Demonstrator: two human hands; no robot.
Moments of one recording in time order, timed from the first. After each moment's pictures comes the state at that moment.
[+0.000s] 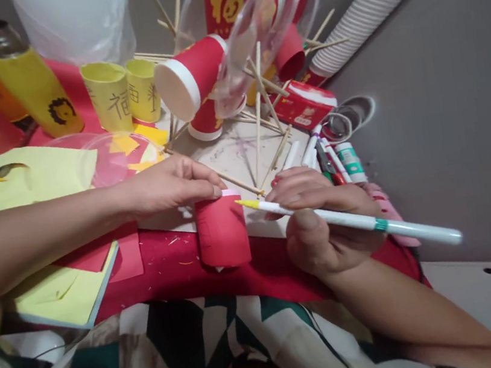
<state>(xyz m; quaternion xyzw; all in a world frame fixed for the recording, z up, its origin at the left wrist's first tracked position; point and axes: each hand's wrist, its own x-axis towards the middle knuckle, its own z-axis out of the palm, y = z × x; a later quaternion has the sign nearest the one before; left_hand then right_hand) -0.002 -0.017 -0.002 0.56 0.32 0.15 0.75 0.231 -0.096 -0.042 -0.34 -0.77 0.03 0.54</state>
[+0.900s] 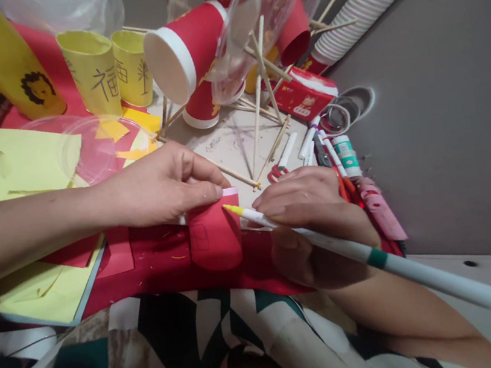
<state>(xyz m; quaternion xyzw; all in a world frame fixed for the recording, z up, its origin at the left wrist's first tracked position) -0.004 -0.032 0.009 0.67 0.30 0.14 0.67 0.222 -0.114 -0.025 -0.35 -0.83 -0.02 0.43</state>
